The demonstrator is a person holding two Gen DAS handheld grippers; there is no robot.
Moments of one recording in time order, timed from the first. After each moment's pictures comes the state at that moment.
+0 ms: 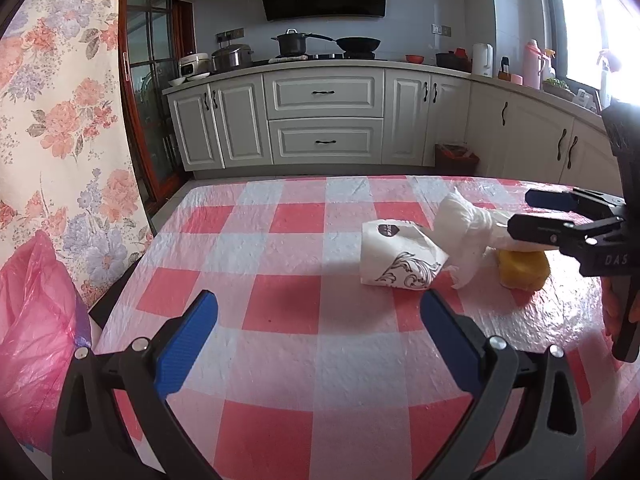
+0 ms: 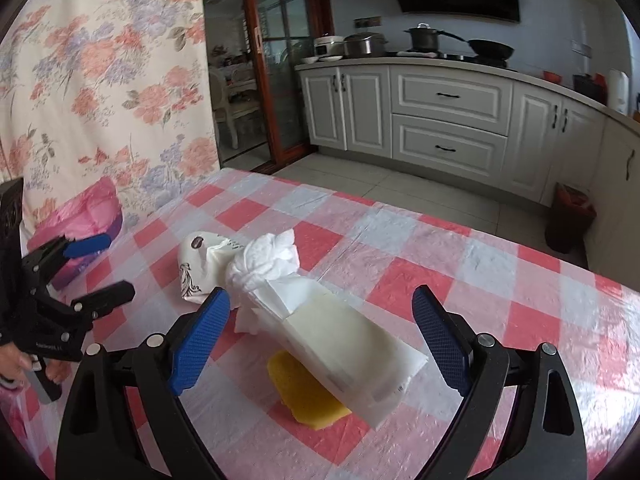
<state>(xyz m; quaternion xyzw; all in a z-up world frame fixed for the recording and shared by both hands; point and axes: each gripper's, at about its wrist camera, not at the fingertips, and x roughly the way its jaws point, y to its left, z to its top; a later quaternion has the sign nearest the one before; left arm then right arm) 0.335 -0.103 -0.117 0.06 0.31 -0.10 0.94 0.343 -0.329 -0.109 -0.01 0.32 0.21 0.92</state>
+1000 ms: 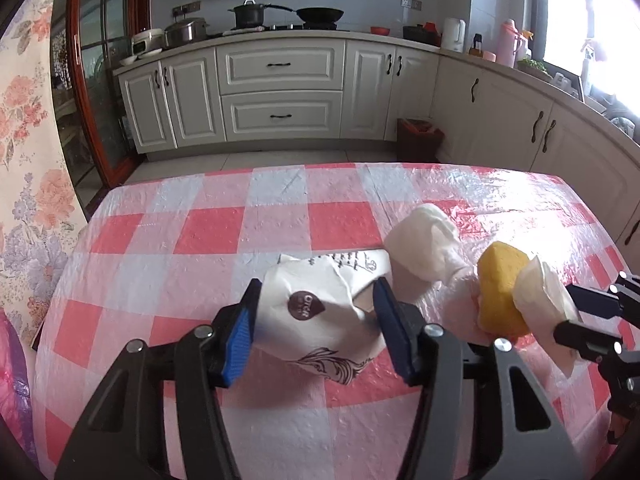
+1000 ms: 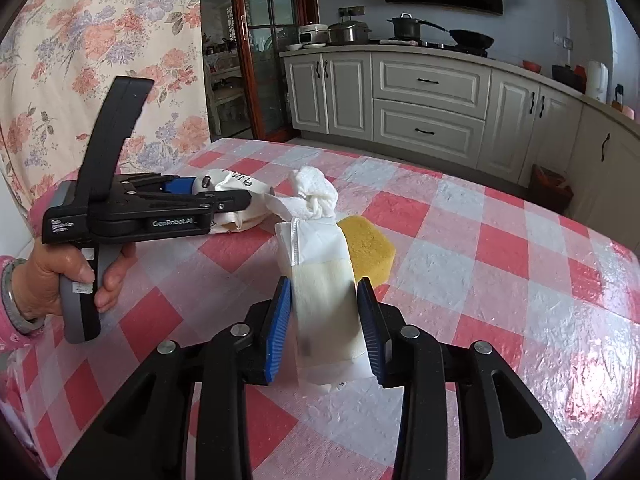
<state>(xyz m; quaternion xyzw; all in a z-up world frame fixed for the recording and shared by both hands) 0.398 -0.161 -0.137 0.06 0.36 -0.17 0.91 0.267 -0.336 -0.119 -0.02 0.34 0.16 0.93</state>
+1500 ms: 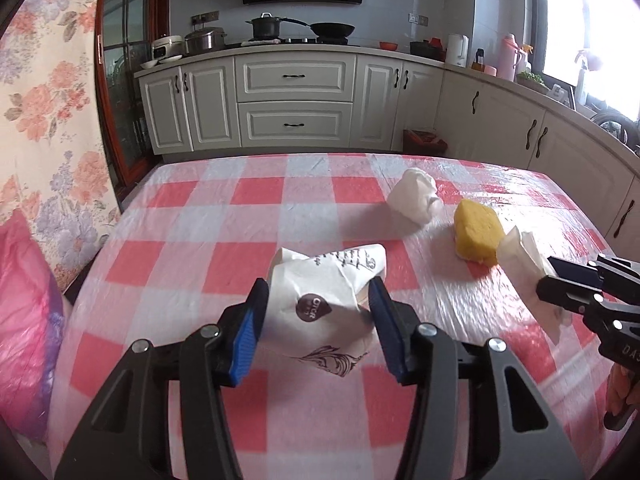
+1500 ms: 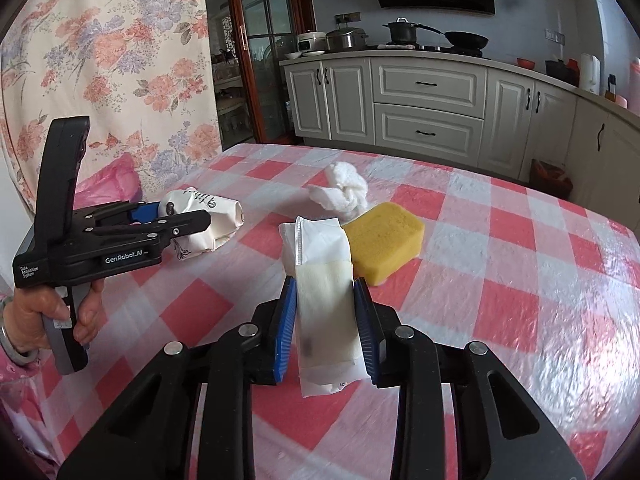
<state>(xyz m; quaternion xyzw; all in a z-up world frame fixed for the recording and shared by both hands) 0.304 -0.109 -0.122 0.04 0.34 -0.15 0.93 0.225 -0.316 -0.113 0.01 0.33 0.17 0.93</state>
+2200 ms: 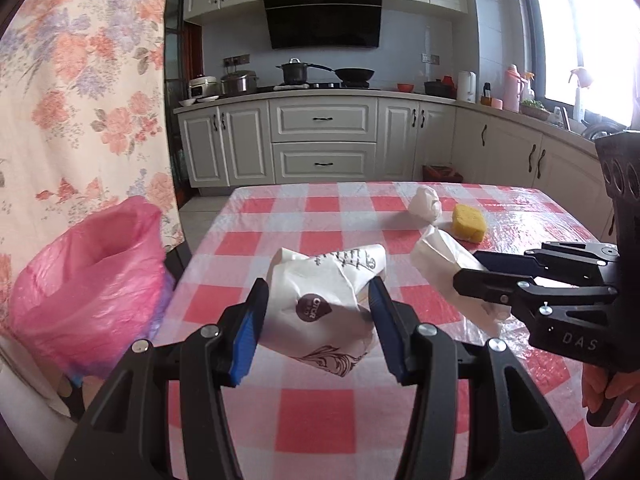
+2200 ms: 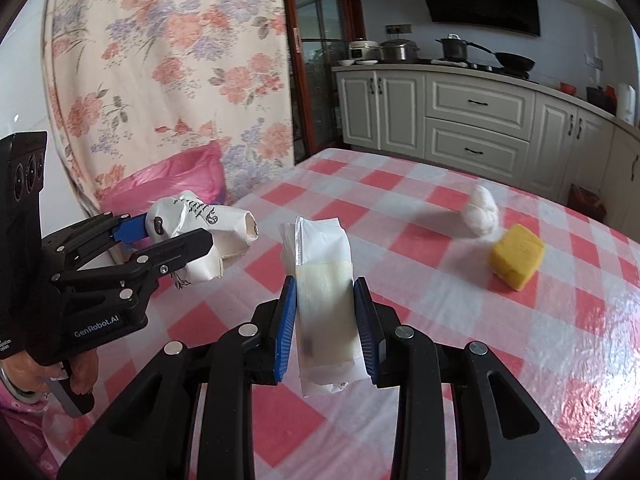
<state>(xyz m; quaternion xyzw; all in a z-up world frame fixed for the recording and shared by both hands) 0.168 -0.023 -0.076 0.04 0.26 -0.11 0.96 0.171 -0.192 -0.083 -0.01 0.31 0.24 0.92</state>
